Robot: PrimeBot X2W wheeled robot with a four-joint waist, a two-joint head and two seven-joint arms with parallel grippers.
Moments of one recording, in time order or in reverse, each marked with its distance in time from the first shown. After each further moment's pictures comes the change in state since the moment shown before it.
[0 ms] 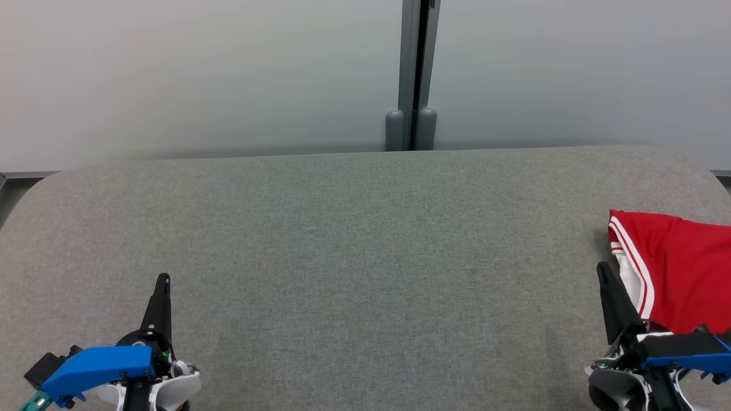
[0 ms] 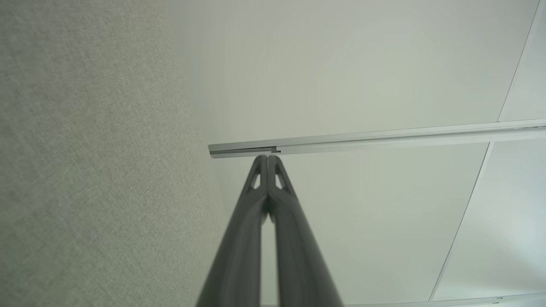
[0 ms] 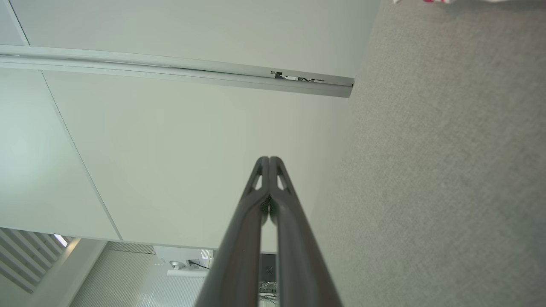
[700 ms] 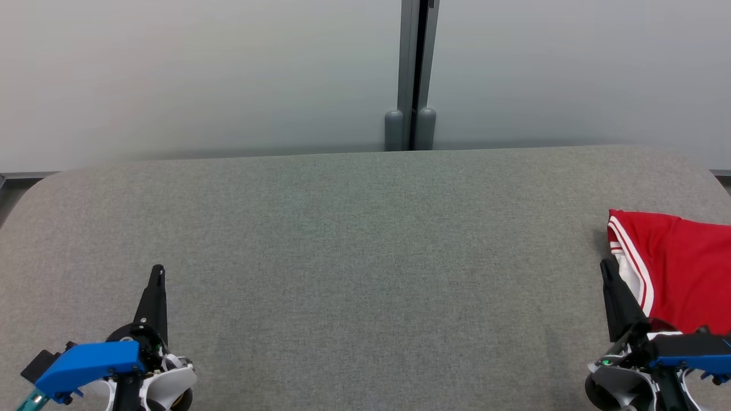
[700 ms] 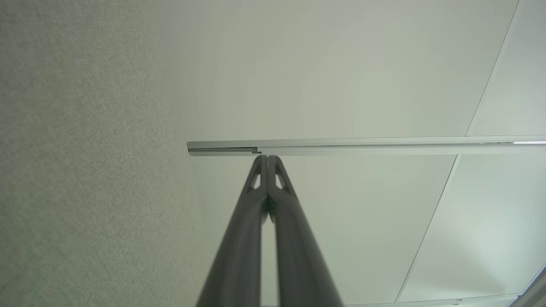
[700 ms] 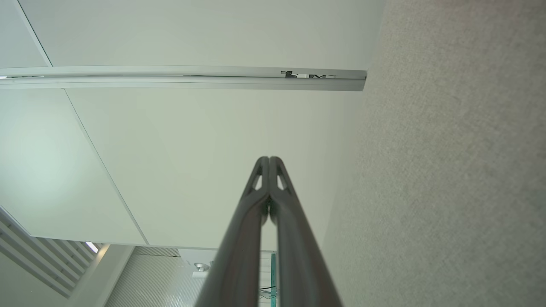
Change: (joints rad) left arm -0.014 0.000 0.020 -0.009 -0.095 -0.015 0.025; right arm 0.003 0.000 -0.010 -0.021 0.100 0.000 0.027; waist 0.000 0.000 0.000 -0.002
